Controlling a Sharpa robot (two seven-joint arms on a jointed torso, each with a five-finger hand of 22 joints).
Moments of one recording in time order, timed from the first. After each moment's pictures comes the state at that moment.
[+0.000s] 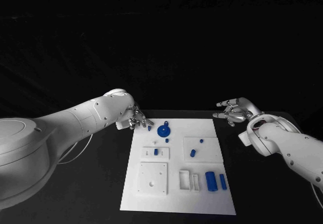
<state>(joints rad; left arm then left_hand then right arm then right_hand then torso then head) 1.40 -0.37 -0.15 0.66 -0.89 0.26 -0.45 1.11 -0.16 0.08 0.25 0.13 1.10 0.01 0.23 0.70 1.47 -0.05 0.69 0.54 1.33 -0.11 1.28 0.65 0.03 1.23 -0.12 0.49 1.31 0.99 -0.70 0.41 1.21 -1.17 -0.34 -0.07 1.30 -0.11 0.05 -0.11 0.50 0.88 0.13 0.06 0.06 1.07 0.02 0.92 0.74 1.35 -0.05 0.88 0.91 0.10 1.45 -0.07 0.54 1.31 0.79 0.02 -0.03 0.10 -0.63</state>
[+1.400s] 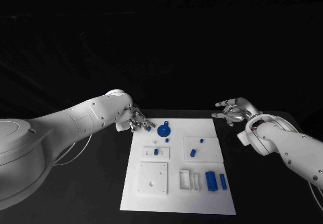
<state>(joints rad) 1.40 -0.39 -0.15 0.70 -0.82 0.30 -0.45 1.11 -0.16 0.08 0.25 0.13 1.11 0.01 0.21 0.70 1.47 -0.05 0.69 0.53 1.33 -0.11 1.28 0.64 0.03 1.23 -0.12 0.49 1.31 0.99 -0.70 0.41 1.20 -1.17 -0.34 -0.07 1.30 -0.11 0.04 -0.10 0.50 0.88 0.13 0.06 0.06 1.07 0.02 0.92 0.74 1.35 -0.05 0.88 0.91 0.10 1.45 -0.07 0.54 1.31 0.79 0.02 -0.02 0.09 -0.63</state>
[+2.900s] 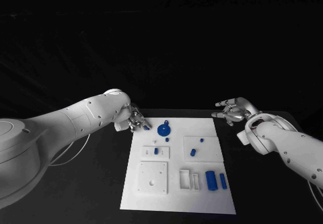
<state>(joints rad) 1.40 -0.41 -0.15 0.73 -0.78 0.30 -0.45 1.20 0.10 0.00 -0.02 0.19 1.10 0.01 0.22 0.71 1.47 -0.06 0.69 0.51 1.33 -0.11 1.29 0.66 0.03 1.23 -0.12 0.49 1.31 0.99 -0.70 0.41 1.19 -1.17 -0.34 -0.08 1.30 -0.11 0.04 -0.10 0.50 0.88 0.13 0.06 0.06 1.07 0.02 0.92 0.74 1.35 -0.05 0.88 0.91 0.10 1.45 -0.07 0.54 1.31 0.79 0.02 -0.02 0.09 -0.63</state>
